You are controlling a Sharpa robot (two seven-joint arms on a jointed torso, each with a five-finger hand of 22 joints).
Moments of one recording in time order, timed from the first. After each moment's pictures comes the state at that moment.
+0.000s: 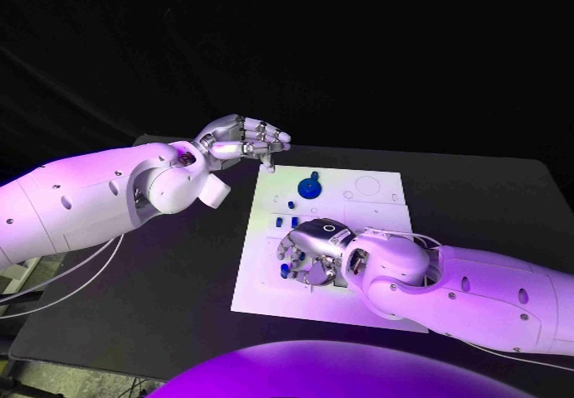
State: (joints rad) left arm 1.17 -0.90 0.02 1.48 -0.28 0.01 0.29; left_hand 1.37 -0.18 0.54 0.04 0.22 0.83 0.21 0.32 0.25 0.86 0.16 0.39 0.10 1.02 0.07 1.02 0.34 0.18 0.92 0.16 0.86 0.50; right arm 1.07 -0.62 -0.17 1.72 -1.65 -0.21 -0.23; right_hand 1.34 -0.26 0.53 0.17 0.06 0.91 0.15 0.14 0.39 1.29 0.07 0.07 0.10 1.47 -0.01 1.42 1.20 0.09 1.43 0.08 1.11 1.31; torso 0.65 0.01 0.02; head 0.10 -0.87
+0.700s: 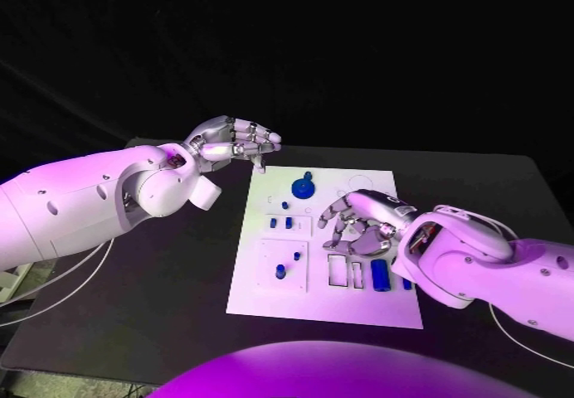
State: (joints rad) left arm 1.17 -0.91 0.02 1.48 -0.28 0.01 0.29; left_hand 1.37 -0.18 0.54 0.04 0.22 0.83 0.21 0.32 0.25 0.86 0.16 0.39 0.10 1.02 0.07 1.02 0.34 0.18 0.92 0.16 0.86 0.50; right arm 1.16 -0.92 -0.16 1.88 -1.37 -0.38 -0.17; right_hand 1.34 -0.27 0.42 0.20 0.09 0.96 0.14 0.18 0.40 1.36 0.06 0.18 0.18 1.47 -0.01 1.44 1.23 0.09 1.43 0.08 1.11 1.31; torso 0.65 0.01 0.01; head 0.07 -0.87
